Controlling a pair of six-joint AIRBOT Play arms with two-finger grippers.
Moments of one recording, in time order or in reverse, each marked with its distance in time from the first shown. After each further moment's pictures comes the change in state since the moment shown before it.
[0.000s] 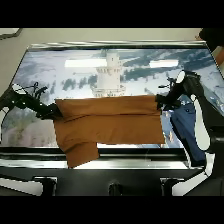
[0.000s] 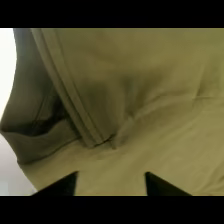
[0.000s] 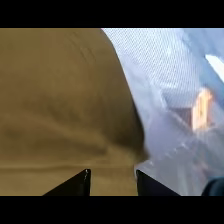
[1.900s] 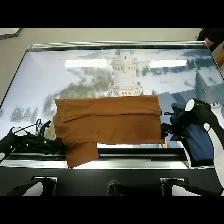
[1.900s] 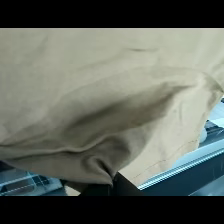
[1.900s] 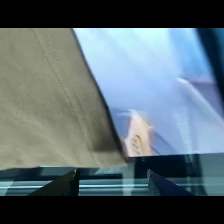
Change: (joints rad) left arm 0.032 0.545 -0.871 -0.230 0.172 0.129; right arm -0.085 0.406 -0.700 0.016 -0.064 -0.083
